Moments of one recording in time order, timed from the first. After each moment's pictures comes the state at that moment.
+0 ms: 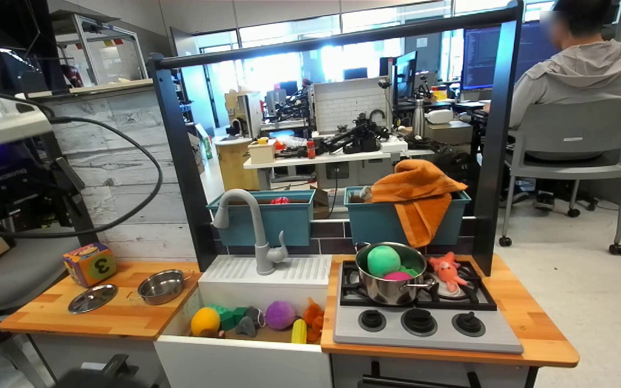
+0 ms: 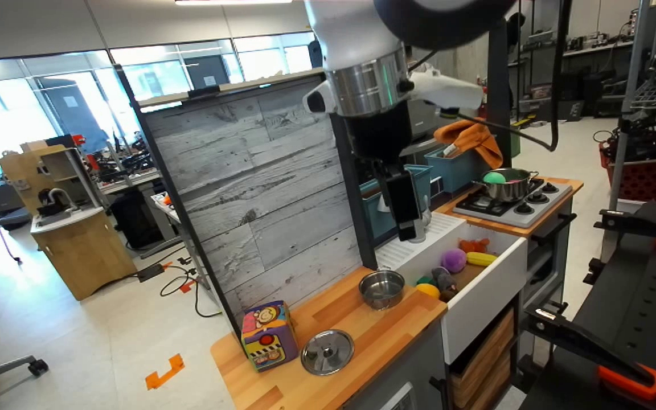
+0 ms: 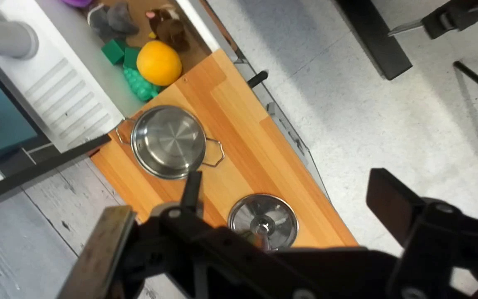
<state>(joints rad) 0.15 0.36 0.14 -2.23 -0.43 2.58 -0.33</state>
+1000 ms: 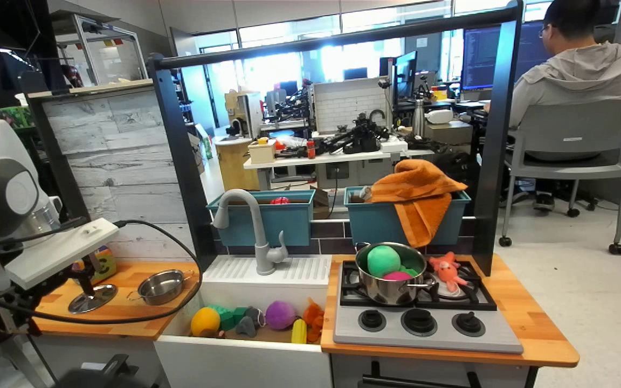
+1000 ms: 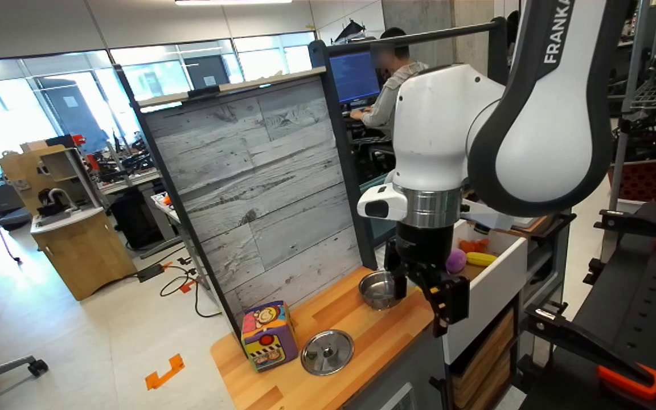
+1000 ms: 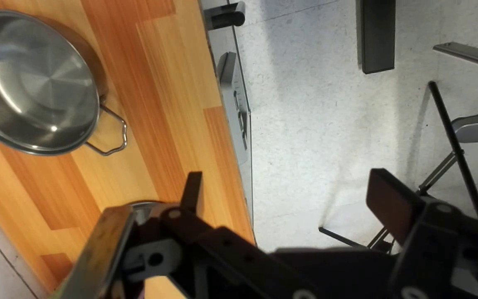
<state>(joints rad) -0.07 0.73 0.23 -2.25 -0.53 3.08 -0.78</state>
